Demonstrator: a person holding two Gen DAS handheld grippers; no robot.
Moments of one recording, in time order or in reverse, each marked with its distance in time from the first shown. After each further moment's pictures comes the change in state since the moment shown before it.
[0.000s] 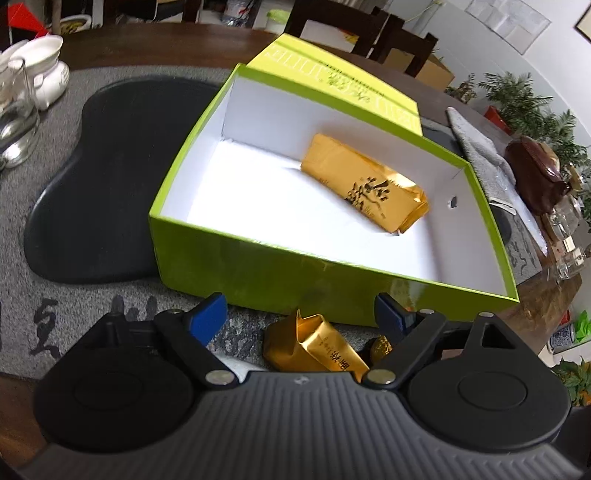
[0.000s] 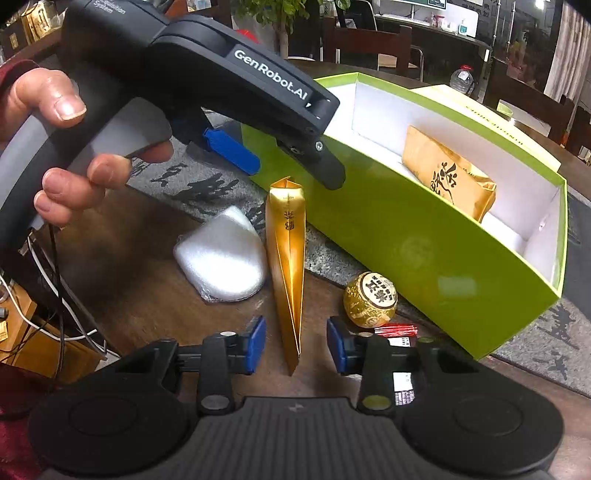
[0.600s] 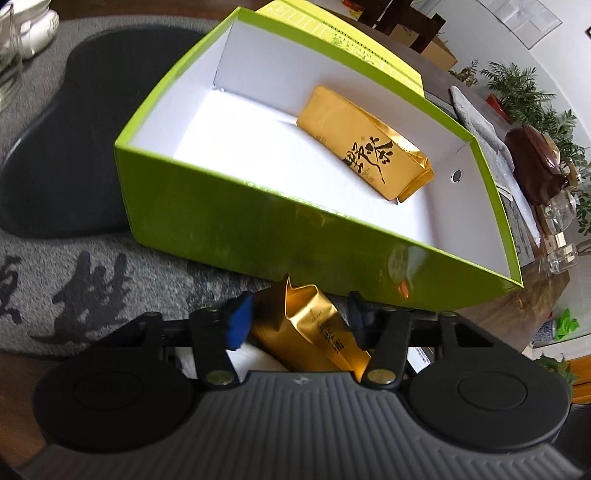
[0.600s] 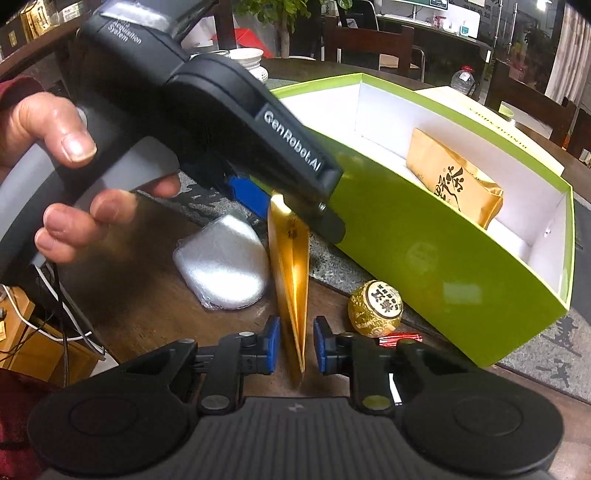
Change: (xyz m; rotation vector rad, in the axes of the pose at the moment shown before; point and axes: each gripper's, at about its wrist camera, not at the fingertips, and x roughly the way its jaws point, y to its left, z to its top) left arm 0.022 0.003 -0.011 -0.057 0.095 -0.054; right arm 0.008 0.004 0.005 -0.013 0.001 -0.008
